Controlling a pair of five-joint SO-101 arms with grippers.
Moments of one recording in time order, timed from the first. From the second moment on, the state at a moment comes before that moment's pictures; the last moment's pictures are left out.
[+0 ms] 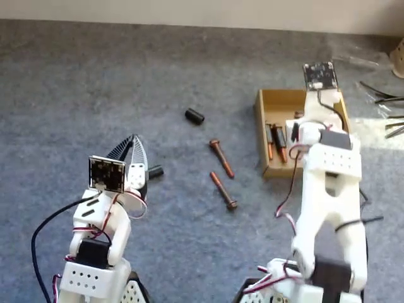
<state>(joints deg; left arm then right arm) 4.5 -97.3 94.3 23.1 2.8 4.4 -15.3 26.2 46.2 18.9</state>
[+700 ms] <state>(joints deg) 4.5 -97.3 94.3 23.1 2.8 4.4 18.9 2.7 46.1 19.4</state>
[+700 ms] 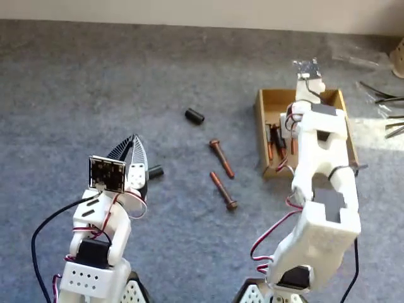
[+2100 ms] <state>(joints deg) 4.6 -97.3 94.3 23.1 2.8 -5.5 2.9 -10.8 72.0 19.7</state>
